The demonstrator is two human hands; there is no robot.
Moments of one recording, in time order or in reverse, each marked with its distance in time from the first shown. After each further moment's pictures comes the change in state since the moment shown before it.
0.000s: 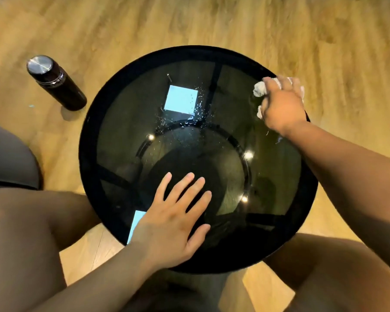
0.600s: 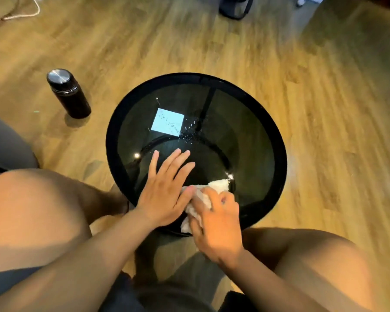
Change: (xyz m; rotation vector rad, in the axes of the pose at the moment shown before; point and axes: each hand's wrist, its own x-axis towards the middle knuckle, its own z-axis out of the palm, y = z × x) left_hand -0.019 -0.018 -0.019 -0.193 0.317 -0.065; right_hand -0.294 -0.151 -0.039 0.047 -0.119 -0.228
